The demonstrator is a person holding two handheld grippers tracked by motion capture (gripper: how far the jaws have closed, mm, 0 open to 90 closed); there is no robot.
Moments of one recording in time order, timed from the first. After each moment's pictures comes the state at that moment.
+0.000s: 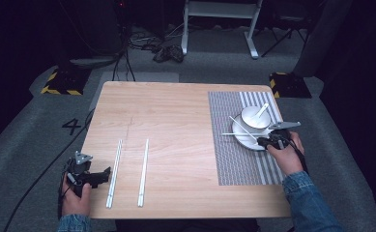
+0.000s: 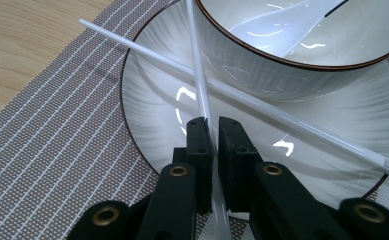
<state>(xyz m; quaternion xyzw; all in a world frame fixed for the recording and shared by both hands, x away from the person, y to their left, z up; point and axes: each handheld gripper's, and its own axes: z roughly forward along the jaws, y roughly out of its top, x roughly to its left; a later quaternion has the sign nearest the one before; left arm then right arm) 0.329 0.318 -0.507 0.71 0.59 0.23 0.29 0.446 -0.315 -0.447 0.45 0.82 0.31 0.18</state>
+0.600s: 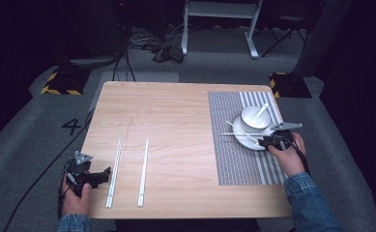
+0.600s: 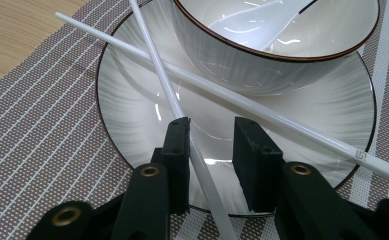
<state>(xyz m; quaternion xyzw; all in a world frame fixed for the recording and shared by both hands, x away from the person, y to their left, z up) 0.329 0.318 -0.507 0.71 0.59 0.23 0.29 0.445 -0.322 -0.451 0.46 0.81 0.31 0.20</state>
